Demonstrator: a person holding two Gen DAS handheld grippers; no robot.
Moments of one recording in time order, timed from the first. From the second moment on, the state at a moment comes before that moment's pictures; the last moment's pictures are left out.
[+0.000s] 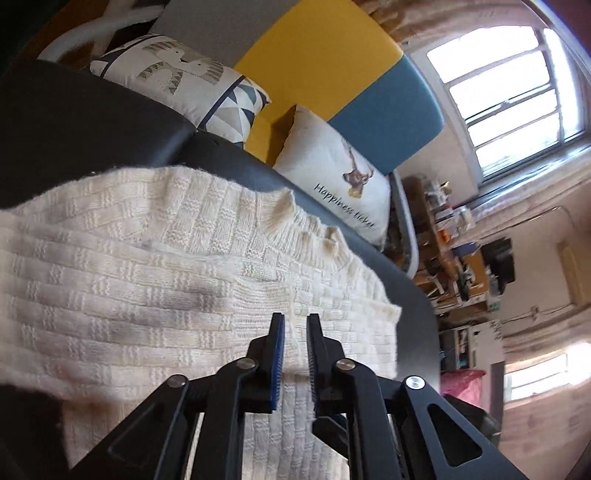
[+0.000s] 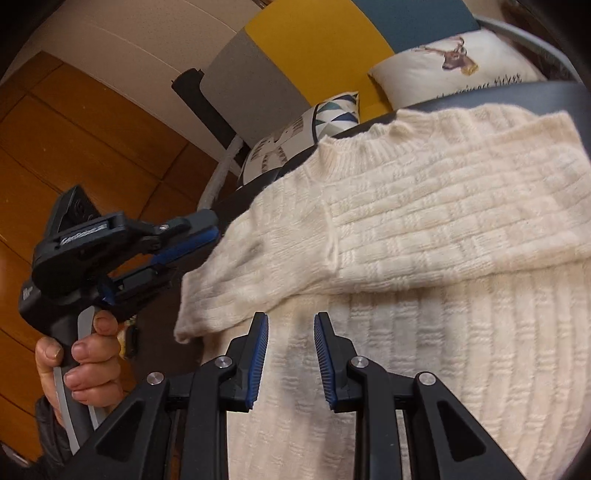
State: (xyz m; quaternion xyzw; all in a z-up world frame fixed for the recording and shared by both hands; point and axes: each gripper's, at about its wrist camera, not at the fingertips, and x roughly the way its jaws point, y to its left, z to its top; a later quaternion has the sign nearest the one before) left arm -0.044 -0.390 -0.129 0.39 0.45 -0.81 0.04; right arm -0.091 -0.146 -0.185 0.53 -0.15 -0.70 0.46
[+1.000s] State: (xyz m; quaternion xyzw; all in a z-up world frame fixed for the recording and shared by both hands) left arm 0.186 -0.477 -0.208 0.26 0.63 -0.72 0.13; right arm -0.119 -0.205 -0.215 0.57 -0.23 -0.71 0.35
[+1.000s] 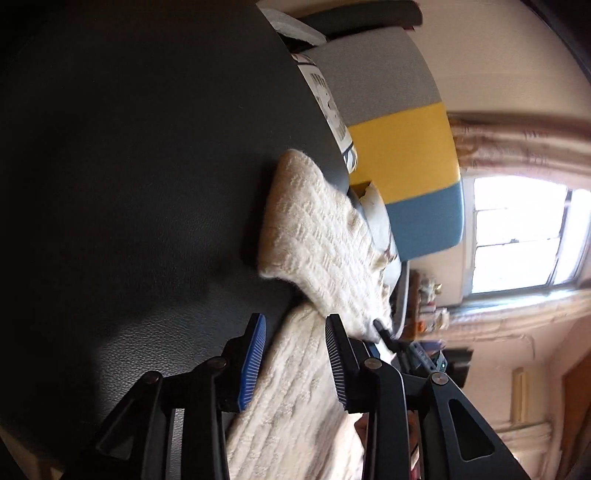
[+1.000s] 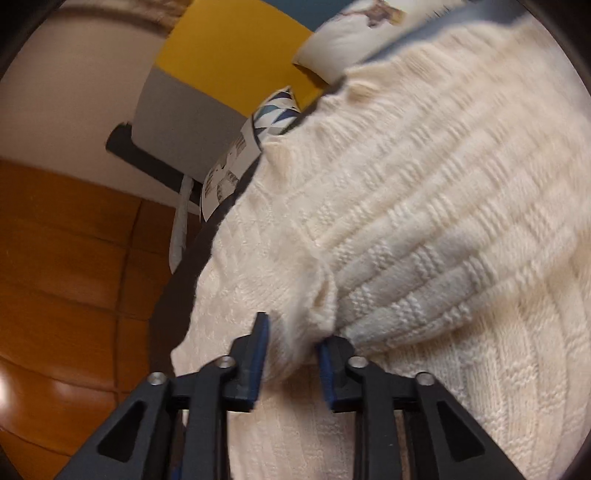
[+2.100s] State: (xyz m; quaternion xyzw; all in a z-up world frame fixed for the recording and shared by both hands) left arm 0.156 -0.481 -0.227 0.22 0.73 -0.63 0.14; right arm -0.134 -0.176 -0.239 0.60 -0.28 -0.65 0.37
